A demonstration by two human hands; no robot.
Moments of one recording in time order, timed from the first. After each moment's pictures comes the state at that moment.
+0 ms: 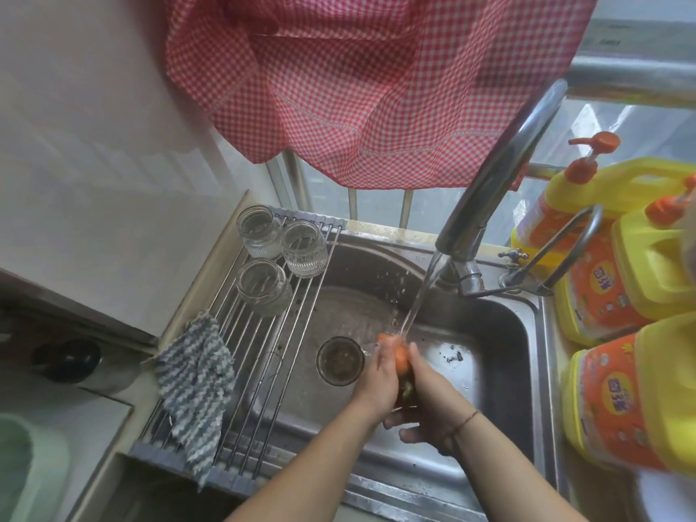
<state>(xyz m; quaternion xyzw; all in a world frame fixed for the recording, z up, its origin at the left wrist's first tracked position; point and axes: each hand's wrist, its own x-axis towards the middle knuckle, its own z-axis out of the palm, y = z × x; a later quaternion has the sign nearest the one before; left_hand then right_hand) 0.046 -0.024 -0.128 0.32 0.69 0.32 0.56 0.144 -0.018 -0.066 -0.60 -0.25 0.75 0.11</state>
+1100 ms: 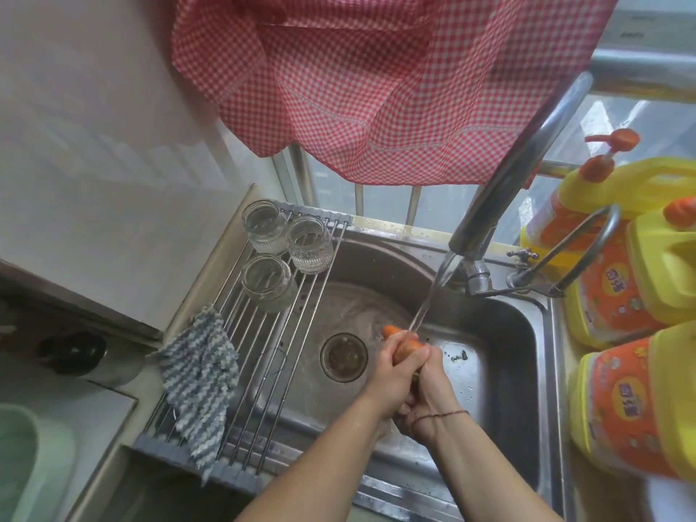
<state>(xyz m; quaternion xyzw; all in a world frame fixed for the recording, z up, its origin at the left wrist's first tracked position) 0.054 -0.020 -0.093 0.24 0.62 0.38 0.64 0.112 -0.009 -0.092 -0.59 0.02 0.75 0.30</state>
